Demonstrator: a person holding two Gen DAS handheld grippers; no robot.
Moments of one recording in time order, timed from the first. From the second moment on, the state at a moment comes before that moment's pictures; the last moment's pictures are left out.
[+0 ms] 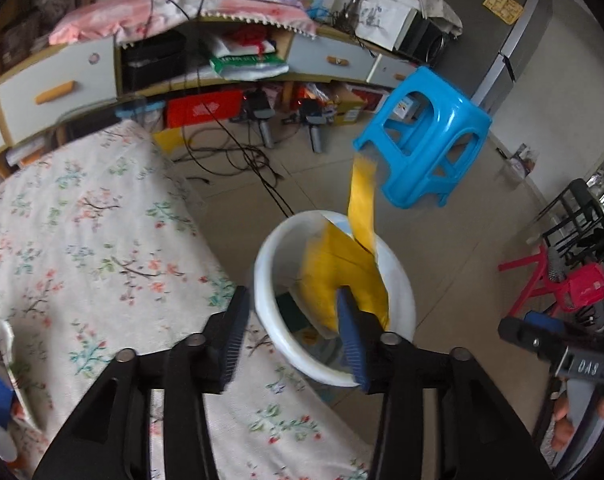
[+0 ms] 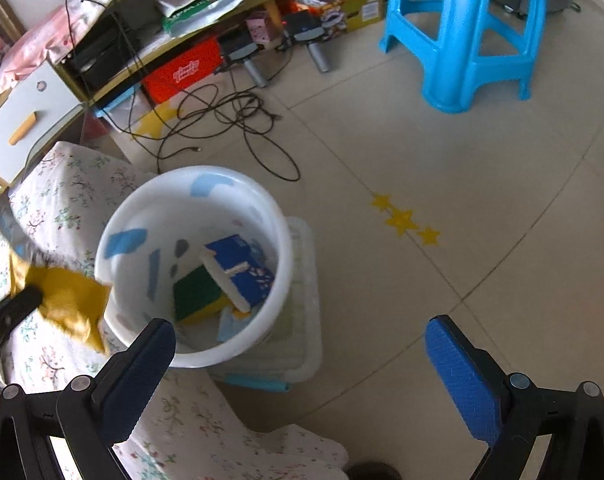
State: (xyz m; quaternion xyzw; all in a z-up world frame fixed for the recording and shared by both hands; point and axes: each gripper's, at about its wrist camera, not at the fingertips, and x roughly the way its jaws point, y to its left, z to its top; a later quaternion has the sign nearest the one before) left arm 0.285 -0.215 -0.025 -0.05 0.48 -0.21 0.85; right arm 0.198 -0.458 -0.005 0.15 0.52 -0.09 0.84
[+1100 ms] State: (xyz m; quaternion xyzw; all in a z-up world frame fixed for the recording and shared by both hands) left arm 0.183 0.001 0.008 -0.02 0.47 -0.03 0.88; right arm 0.196 -0.355 0.018 0.12 0.51 0.00 0.85
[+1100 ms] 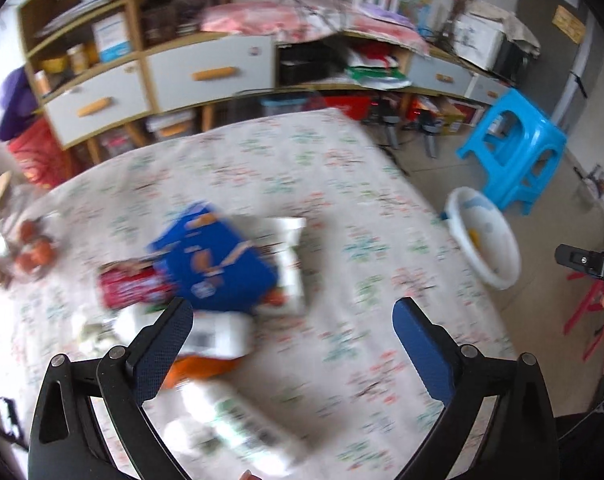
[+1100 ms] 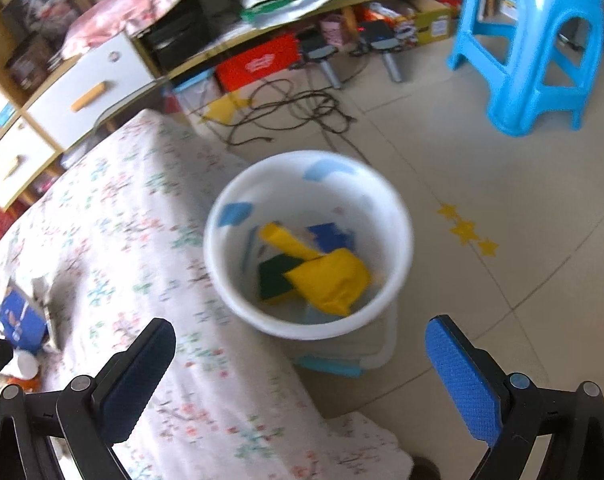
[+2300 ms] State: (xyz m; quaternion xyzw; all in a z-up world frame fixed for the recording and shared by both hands) left arm 0.150 0.164 -0.052 -0.19 0.52 0.02 0.84; right arm 0.204 -0.110 -0.019 0.01 0.55 0.17 0.82
